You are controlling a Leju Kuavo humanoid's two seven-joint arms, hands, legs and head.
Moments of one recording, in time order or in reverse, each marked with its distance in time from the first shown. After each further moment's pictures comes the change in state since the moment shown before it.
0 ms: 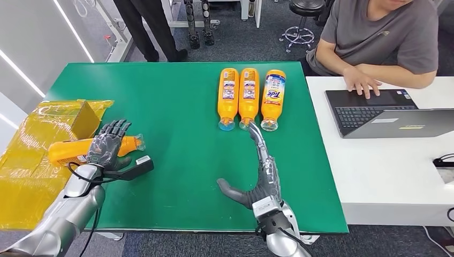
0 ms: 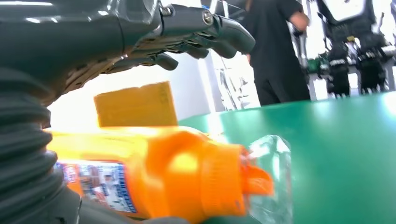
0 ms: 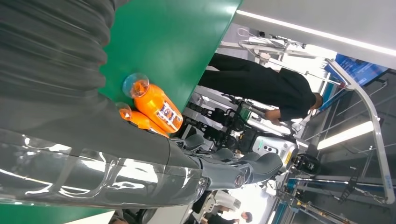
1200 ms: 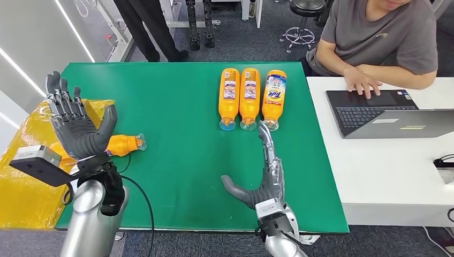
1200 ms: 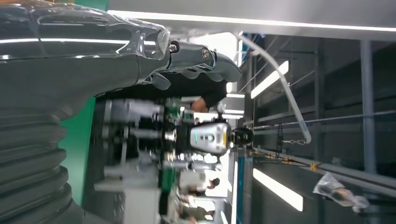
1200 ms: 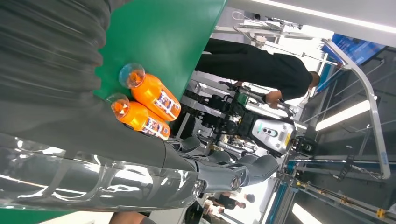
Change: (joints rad) left arm 0.288 -0.328 0.109 -1.043 1.237 -0.200 -0.225; right arm 0.019 0.011 0.002 -0.025 -0.010 -0.091 -0.007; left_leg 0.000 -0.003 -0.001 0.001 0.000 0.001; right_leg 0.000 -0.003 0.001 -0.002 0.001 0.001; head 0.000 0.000
